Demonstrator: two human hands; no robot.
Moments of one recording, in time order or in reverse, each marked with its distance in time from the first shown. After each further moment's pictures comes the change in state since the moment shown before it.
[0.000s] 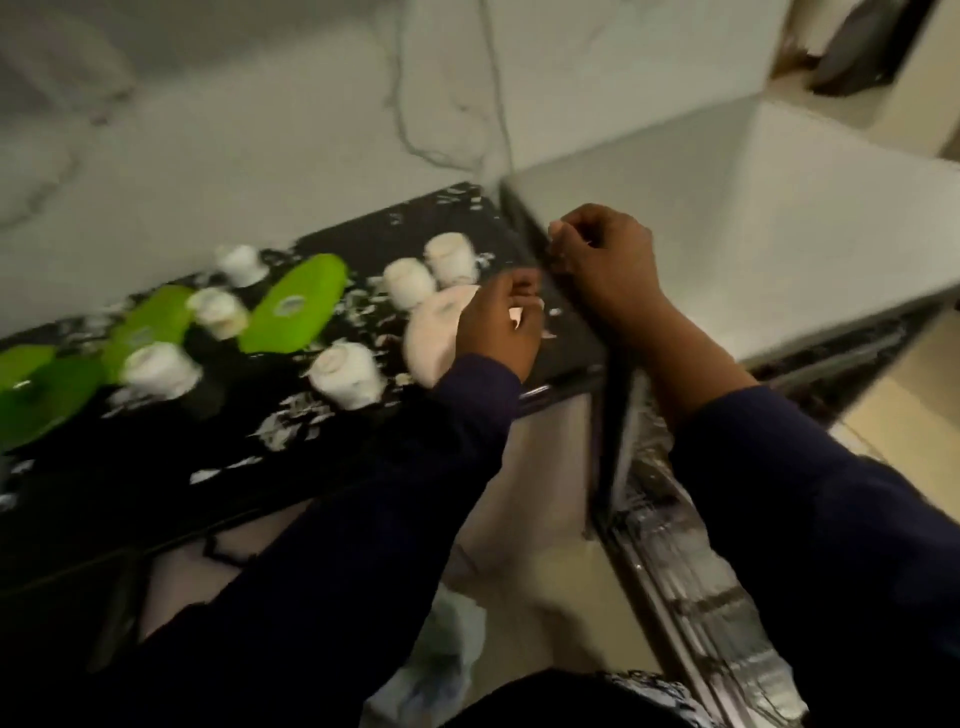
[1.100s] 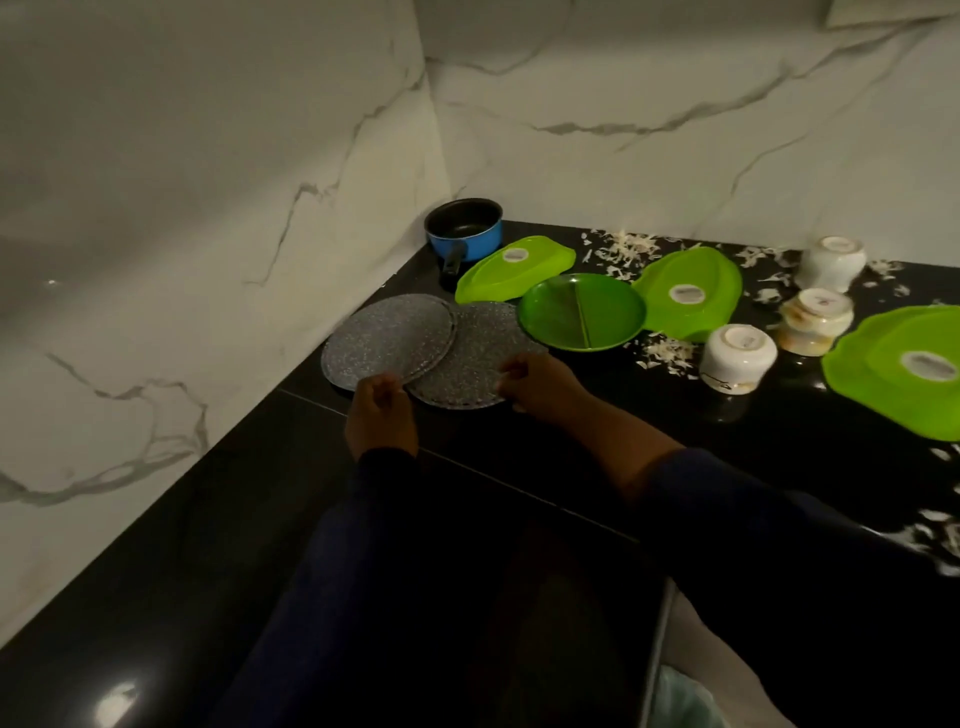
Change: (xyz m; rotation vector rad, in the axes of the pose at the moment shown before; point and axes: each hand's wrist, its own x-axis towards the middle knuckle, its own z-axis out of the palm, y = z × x) left_hand -0.159 -0.308 -0.587 0.150 1.108 -0.806; right_hand -0.207 -0.296 0.588 -0.053 -1.193 -0.097
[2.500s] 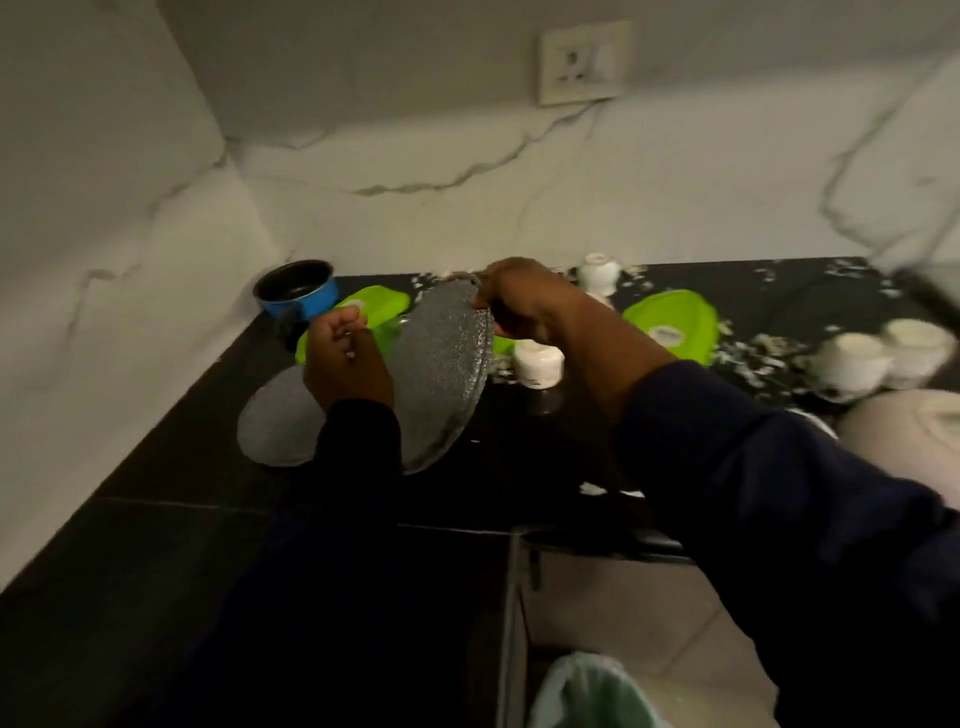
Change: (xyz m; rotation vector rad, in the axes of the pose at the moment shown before) left_hand -0.083 0.118 0.084 -0.305 -0.039 0.445; right_hand -0.073 -0.003 -0.177 0.512 0.245 0.095
